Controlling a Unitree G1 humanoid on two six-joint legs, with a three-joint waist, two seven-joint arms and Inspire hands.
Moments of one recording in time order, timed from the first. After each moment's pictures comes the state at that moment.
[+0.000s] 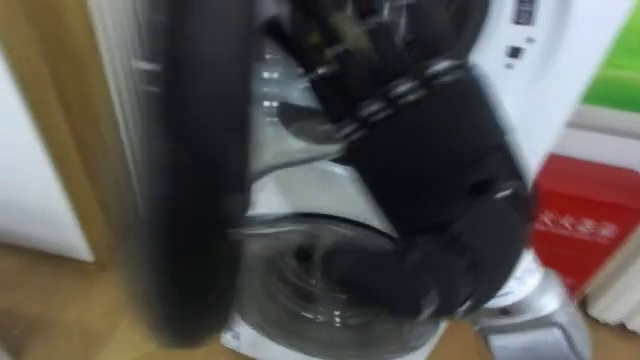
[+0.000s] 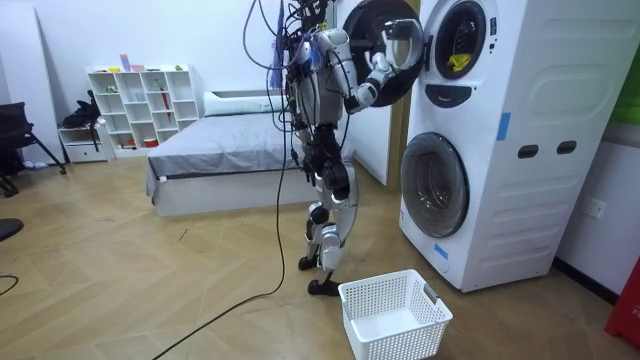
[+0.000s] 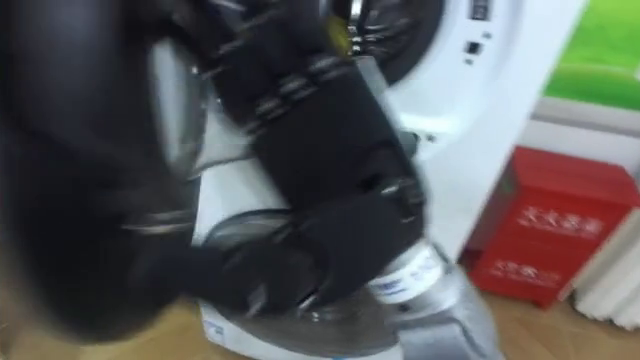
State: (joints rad) left arm 0.15 0.27 -0.09 1.12 0.30 0.12 0.17; right arm -0.14 -0.32 0.37 -0.42 0.96 0.01 0.57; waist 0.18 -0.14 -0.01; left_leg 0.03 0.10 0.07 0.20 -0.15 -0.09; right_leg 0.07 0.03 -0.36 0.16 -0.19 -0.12
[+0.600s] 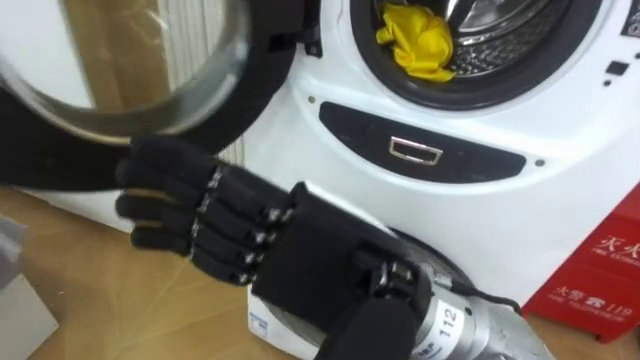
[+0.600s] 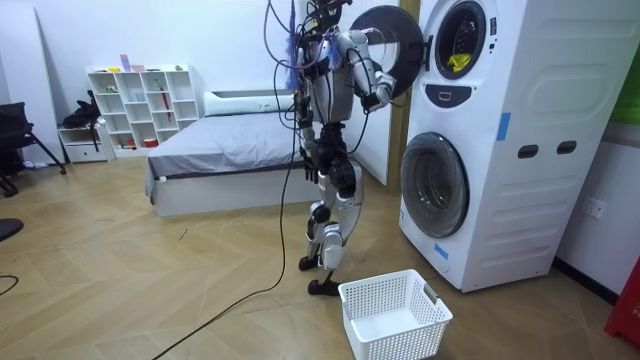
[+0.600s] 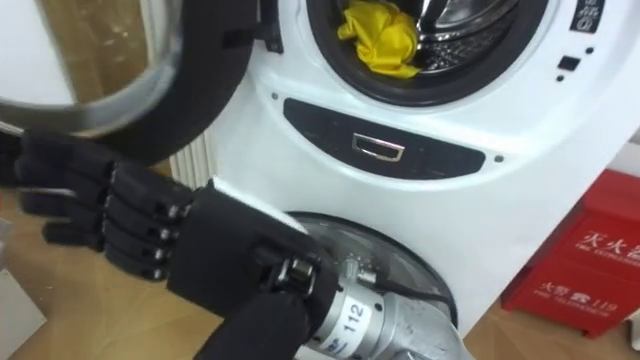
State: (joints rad) left arm 0.11 0.28 -0.08 1.11 0.29 0.12 0.17; right arm -0.14 -0.37 0.44 -0.40 0.78 0.10 0.68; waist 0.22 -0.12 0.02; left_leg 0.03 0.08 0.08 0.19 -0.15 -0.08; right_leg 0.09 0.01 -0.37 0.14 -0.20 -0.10
